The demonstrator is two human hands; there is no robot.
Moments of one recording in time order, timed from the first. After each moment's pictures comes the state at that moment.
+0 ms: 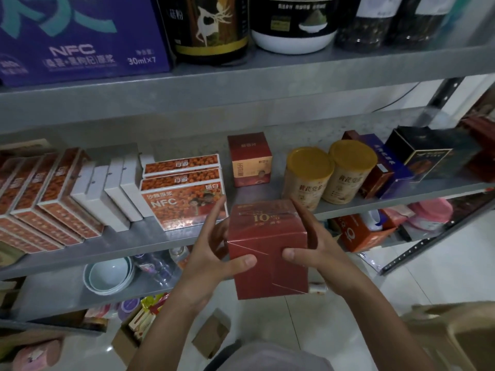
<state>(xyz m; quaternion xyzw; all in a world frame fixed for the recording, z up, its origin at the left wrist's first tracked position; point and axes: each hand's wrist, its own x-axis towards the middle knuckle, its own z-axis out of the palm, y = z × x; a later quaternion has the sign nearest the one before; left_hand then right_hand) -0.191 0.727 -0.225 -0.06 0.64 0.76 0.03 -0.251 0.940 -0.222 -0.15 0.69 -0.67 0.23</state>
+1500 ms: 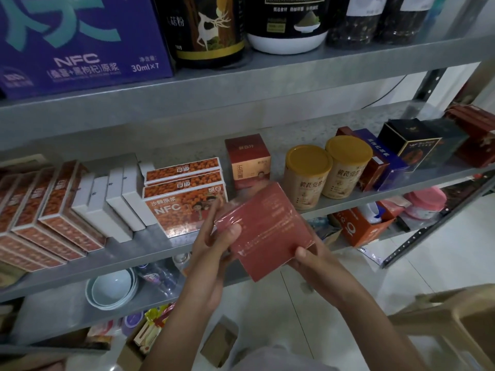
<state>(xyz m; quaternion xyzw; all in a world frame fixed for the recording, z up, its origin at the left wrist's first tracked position) -0.193 0.728 -0.218 -0.12 0.55 0.83 -0.03 -0.229 0.923 -0.250 -0.08 0.58 -0.77 0.26</state>
